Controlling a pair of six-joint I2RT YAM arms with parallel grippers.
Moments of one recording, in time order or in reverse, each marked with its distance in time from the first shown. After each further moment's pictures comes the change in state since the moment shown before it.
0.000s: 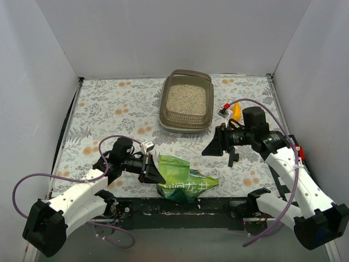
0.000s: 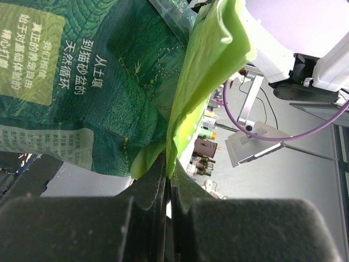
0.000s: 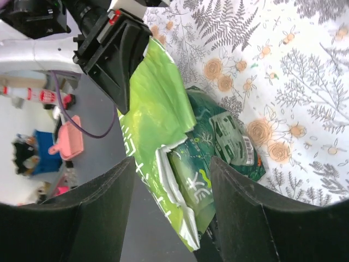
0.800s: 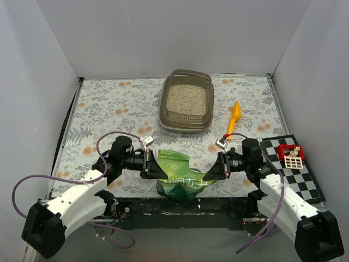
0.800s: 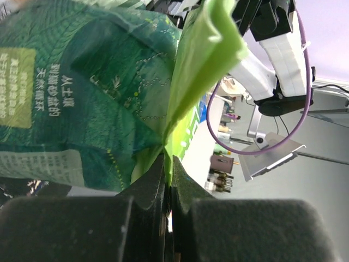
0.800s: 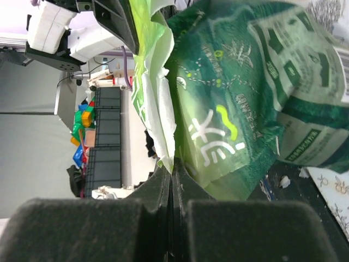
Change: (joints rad) left arm -0.010 -0.025 0.035 0.070 -0.090 0.019; right arm -0.025 -0.183 -0.629 0.683 -0.301 0.598
